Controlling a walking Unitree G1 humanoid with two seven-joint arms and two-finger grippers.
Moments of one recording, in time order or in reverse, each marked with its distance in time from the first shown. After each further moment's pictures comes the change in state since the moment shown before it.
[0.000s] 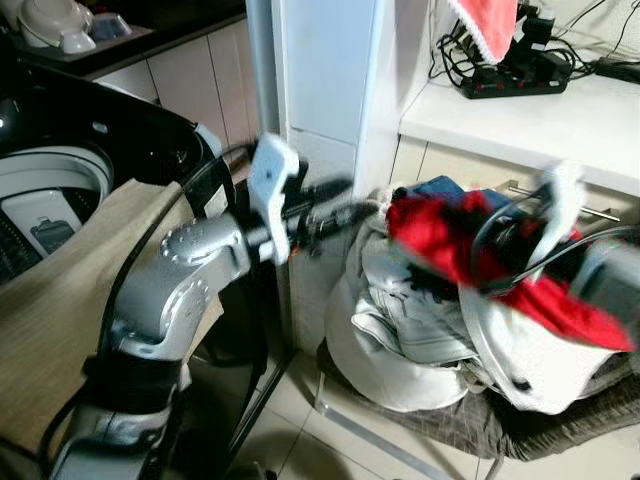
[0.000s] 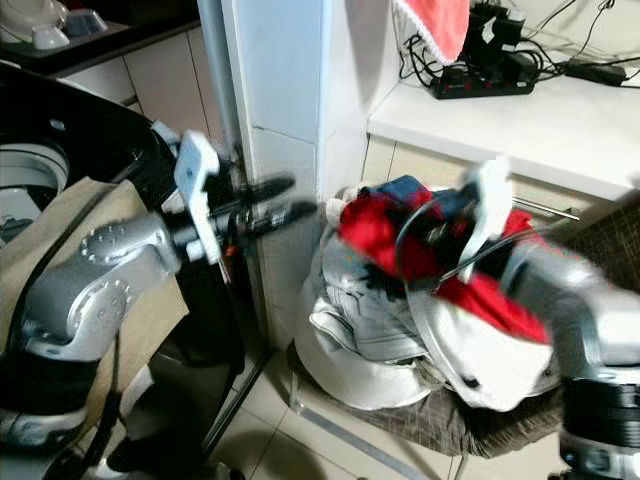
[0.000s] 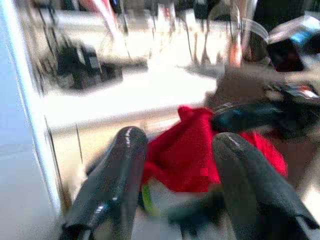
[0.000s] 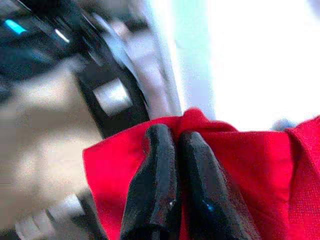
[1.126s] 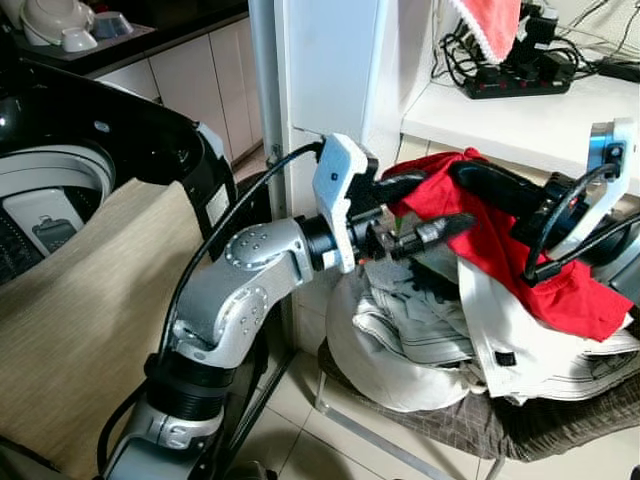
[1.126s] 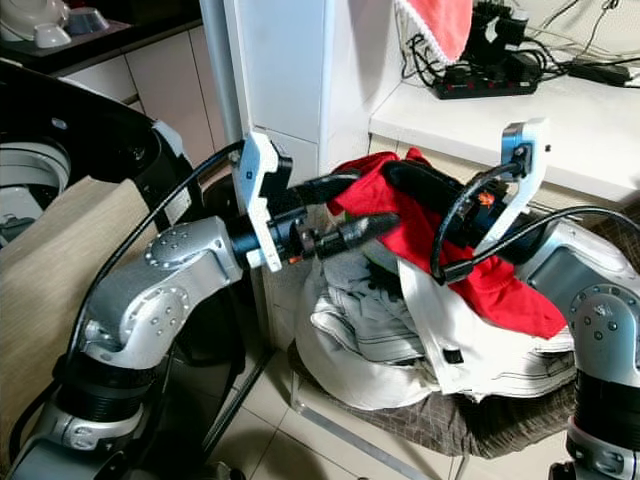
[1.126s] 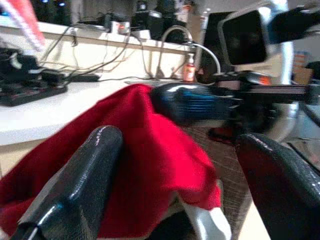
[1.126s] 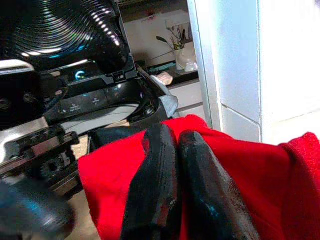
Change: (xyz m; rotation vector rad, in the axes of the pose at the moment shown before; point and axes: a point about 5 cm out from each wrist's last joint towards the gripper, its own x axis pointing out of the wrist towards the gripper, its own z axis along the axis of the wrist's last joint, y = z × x) left arm 0.038 -0.043 -0.004 -0.114 -0.036 -0.161; right arm -0.006 0.014 0.022 -0.003 -0.129 0.115
